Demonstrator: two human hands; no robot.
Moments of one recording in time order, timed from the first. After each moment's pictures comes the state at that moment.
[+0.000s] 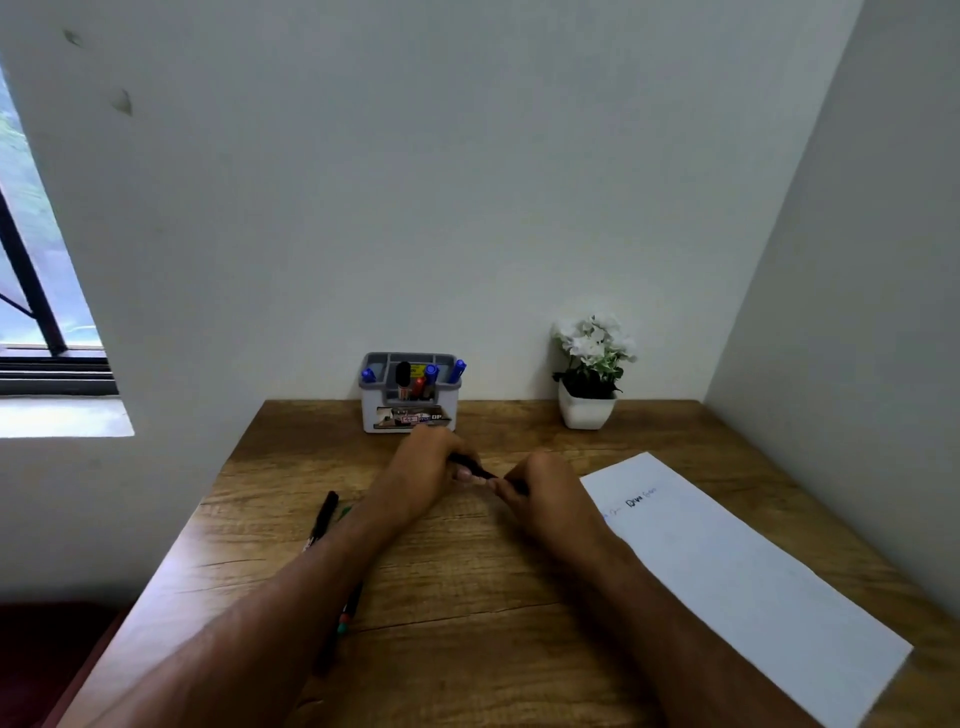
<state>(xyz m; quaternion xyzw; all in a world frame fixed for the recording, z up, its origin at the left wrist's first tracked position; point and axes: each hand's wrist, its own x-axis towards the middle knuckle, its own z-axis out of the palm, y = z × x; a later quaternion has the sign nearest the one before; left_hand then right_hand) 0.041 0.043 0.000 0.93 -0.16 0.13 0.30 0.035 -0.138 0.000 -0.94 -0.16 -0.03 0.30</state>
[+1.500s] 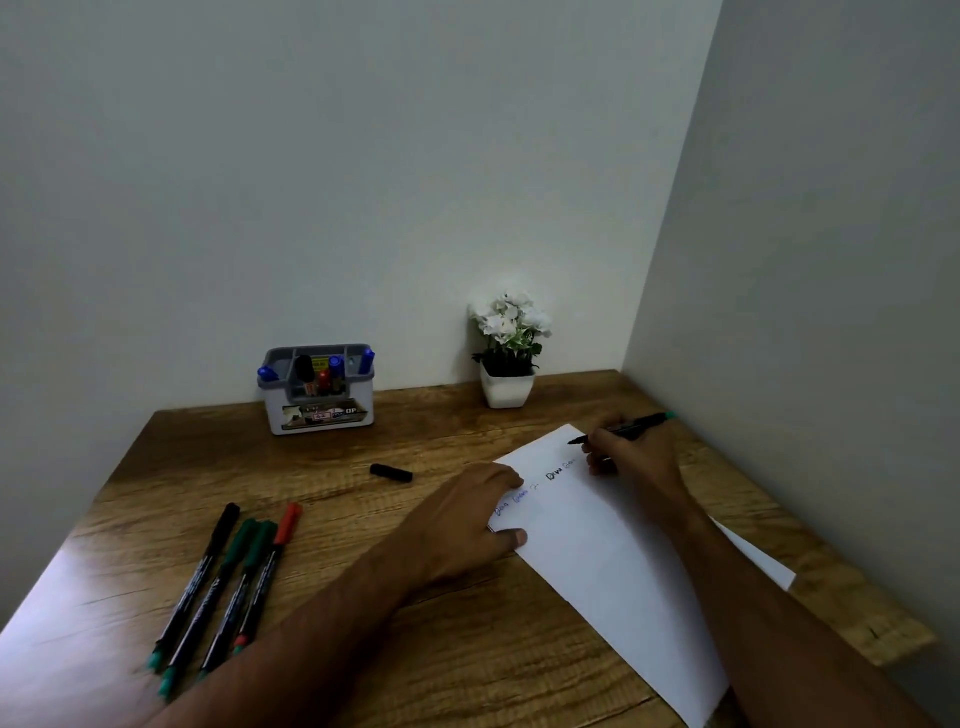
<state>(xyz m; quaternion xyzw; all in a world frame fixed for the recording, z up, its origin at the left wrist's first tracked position) 0.022 -0.072 -0.036 0.93 -0.27 0.02 0.24 0.063 -0.311 -0.010 -0.73 0.05 -0.15 0.67</state>
